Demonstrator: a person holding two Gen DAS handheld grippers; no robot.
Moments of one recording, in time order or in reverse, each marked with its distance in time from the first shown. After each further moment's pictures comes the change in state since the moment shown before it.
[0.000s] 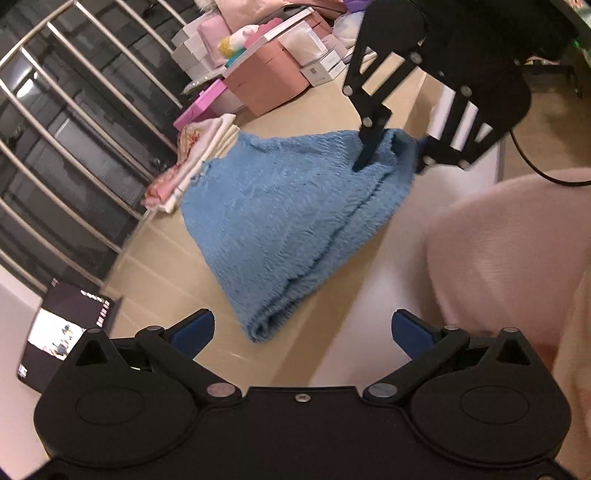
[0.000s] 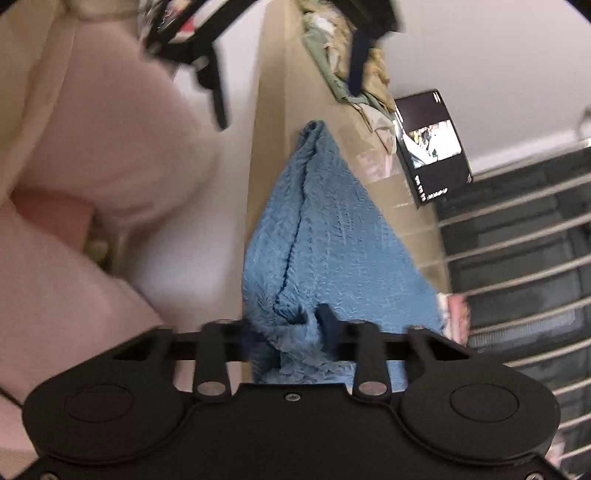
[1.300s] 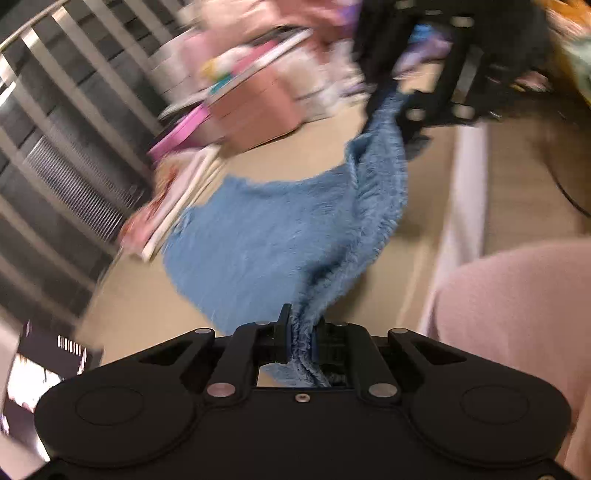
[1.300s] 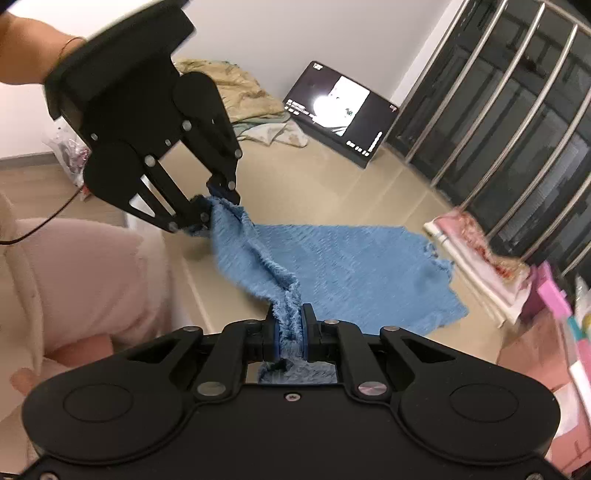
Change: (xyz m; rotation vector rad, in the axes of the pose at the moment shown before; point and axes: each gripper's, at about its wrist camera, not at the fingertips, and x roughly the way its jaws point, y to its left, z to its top) left arm 0.042 0.042 0.068 0.074 -0.052 -0.108; right arm -0.052 -0.113 -0.049 0.616 -0.082 0.154
